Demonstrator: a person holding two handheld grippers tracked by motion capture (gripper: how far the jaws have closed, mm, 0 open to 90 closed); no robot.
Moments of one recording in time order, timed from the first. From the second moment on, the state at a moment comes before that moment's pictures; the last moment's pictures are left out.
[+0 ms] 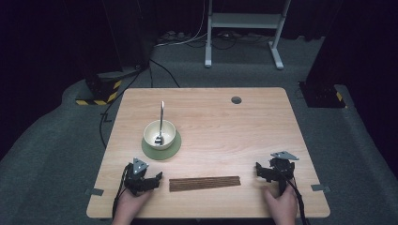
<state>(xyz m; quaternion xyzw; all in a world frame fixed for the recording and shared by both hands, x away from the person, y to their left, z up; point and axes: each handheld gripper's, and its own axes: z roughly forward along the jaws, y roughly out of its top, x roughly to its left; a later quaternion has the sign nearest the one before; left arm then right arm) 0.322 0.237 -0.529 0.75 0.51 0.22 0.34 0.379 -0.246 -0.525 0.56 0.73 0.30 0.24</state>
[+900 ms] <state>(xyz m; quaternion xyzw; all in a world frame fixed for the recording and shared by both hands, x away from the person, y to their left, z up) 0.321 0.240 -0.528 0.75 0.52 0.22 0.34 0.381 -0.249 -0.523 0.55 0.75 0.30 0.22</state>
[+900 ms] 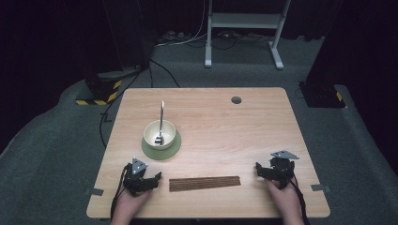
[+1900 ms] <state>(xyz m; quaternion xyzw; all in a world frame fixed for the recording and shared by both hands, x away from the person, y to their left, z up) 0.311 0.236 -0.508 0.77 0.49 0.19 0.36 0.380 -0.248 -0.524 0.55 0.74 0.30 0.24</state>
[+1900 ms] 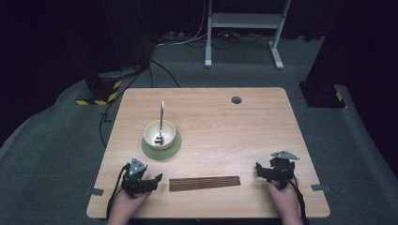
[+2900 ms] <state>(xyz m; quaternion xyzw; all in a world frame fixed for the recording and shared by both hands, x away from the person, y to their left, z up) 0.312 0.189 -0.510 0.81 0.42 0.17 0.37 0.377 -0.247 -0.525 0.54 0.75 0.30 0.23</state>
